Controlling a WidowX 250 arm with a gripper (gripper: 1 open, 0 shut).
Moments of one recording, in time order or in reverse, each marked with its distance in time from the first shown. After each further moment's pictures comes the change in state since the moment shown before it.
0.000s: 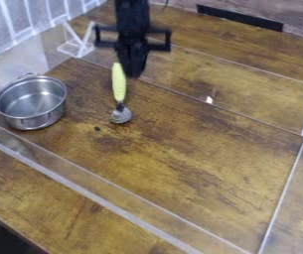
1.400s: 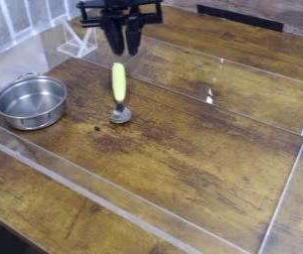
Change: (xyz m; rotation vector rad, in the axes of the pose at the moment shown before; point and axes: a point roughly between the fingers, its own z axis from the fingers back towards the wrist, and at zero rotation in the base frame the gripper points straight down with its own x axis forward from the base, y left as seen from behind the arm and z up) arm -0.005 0.001 0.018 -0.051 -0.045 0.110
